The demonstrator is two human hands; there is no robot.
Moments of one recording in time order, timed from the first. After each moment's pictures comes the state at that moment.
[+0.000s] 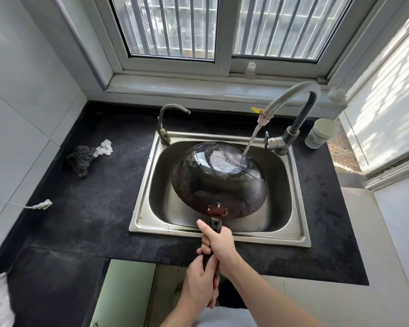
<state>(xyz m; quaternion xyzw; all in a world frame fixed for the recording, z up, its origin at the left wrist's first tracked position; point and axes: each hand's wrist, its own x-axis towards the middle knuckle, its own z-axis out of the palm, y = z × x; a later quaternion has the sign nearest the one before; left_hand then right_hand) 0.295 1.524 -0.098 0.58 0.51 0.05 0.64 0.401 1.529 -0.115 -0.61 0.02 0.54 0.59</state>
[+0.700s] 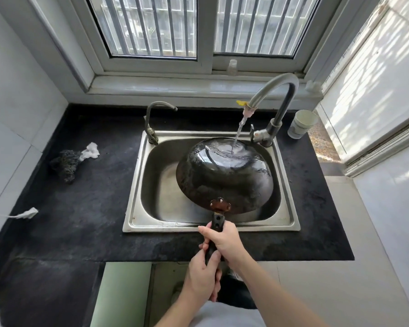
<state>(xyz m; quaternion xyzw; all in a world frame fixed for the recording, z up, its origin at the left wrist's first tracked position) 0.290 1.520 -0.103 0.58 0.44 0.01 0.69 0.409 1.498 -0.109 -0.67 -0.13 0.47 0.56</state>
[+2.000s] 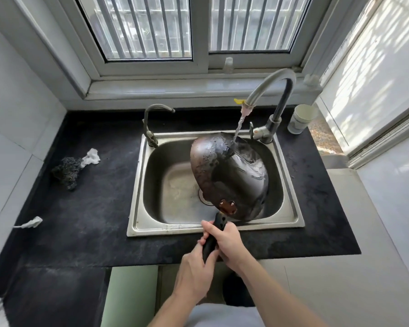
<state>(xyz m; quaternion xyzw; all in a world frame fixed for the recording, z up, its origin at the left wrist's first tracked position) 0.281 1.544 -0.089 0.77 0.40 0.03 0.50 0.403 1.506 -0.118 -0.59 -0.05 0.51 0.63</state>
